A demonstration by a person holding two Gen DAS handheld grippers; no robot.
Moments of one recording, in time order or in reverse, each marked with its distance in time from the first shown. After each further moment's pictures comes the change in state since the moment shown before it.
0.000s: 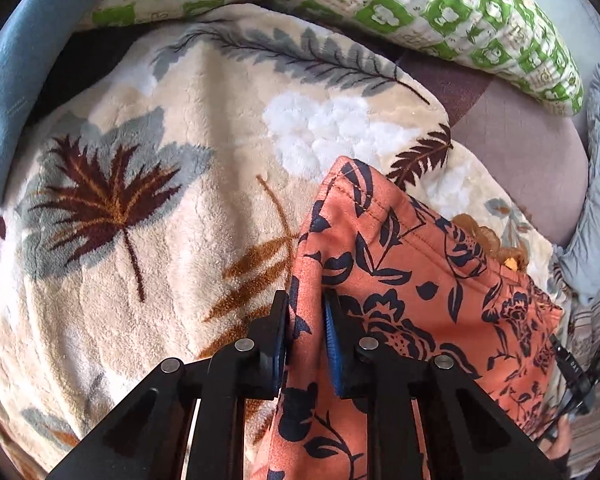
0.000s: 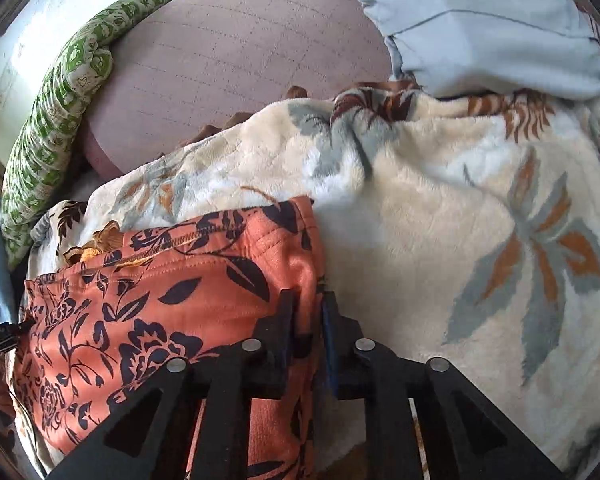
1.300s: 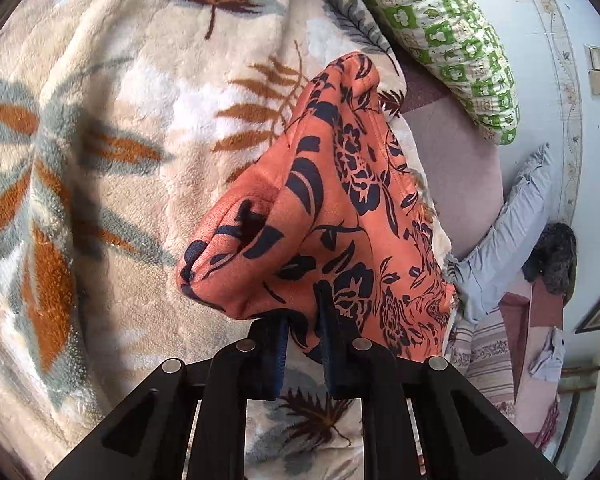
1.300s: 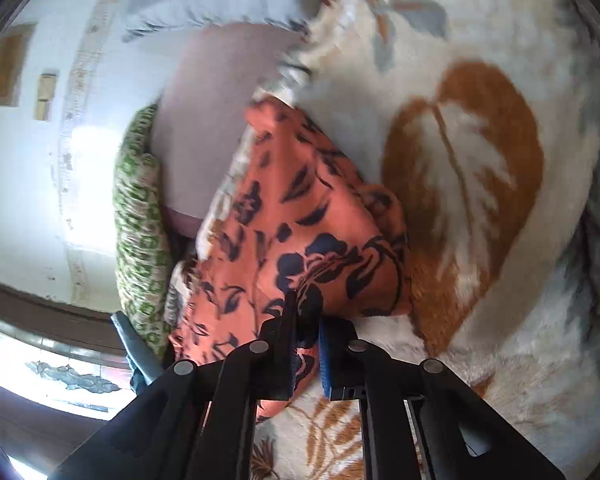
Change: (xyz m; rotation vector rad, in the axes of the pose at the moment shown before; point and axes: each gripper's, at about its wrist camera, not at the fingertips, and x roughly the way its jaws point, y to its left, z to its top) left arm -0.046 0.051 -0.143 -0.327 0.028 -0.395; right arm -0.092 -0.007 -0.149 0.584 -0.149 0.407
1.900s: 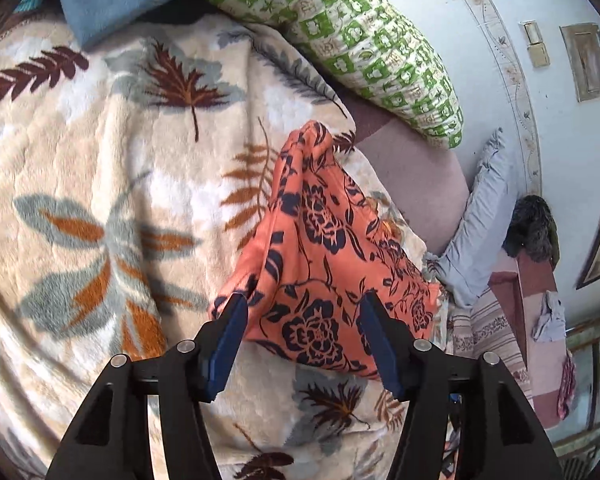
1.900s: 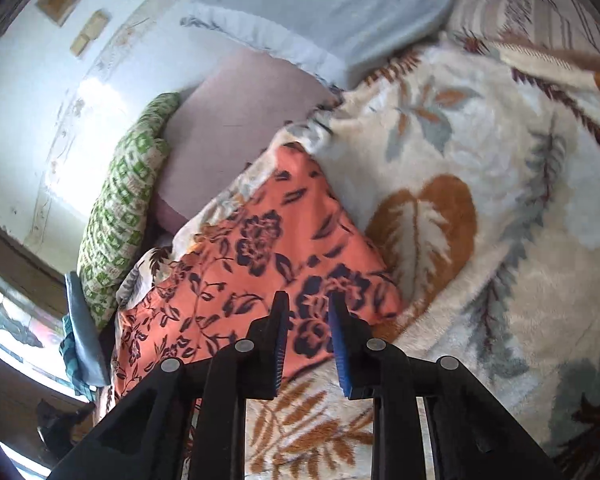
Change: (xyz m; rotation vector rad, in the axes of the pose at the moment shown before) left arm -0.074 -0.004 0.011 0.185 -0.104 -0.057; right arm -0.045 0.049 -0.024 -0.297 -0.111 -0.200
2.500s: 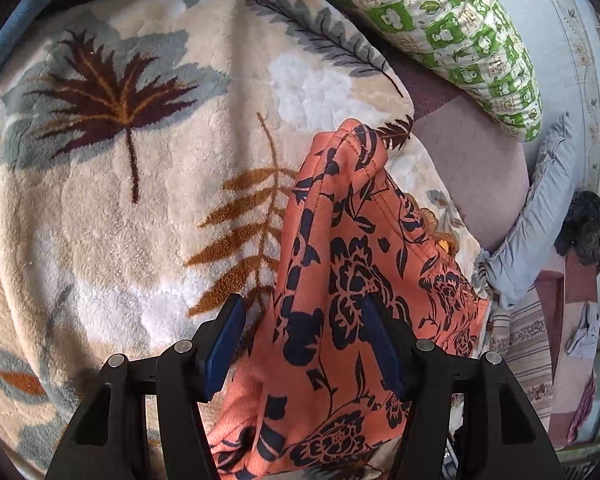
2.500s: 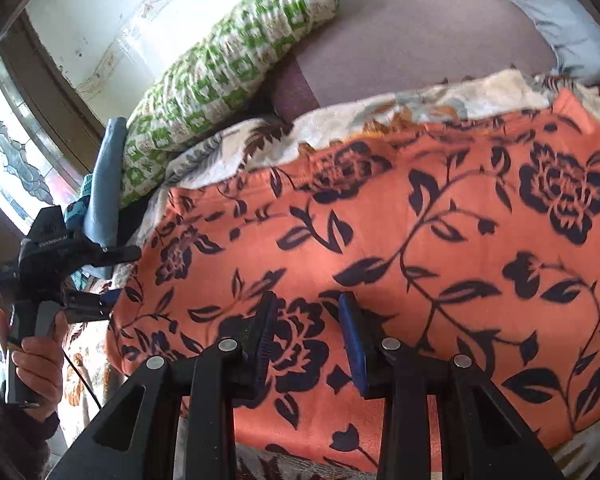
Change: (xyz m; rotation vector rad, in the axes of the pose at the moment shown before) left arm 0.130 -0.016 0.076 -0.027 0.210 0.157; right arm 0.144 0.162 -0.069 -0.367 0.244 0.145
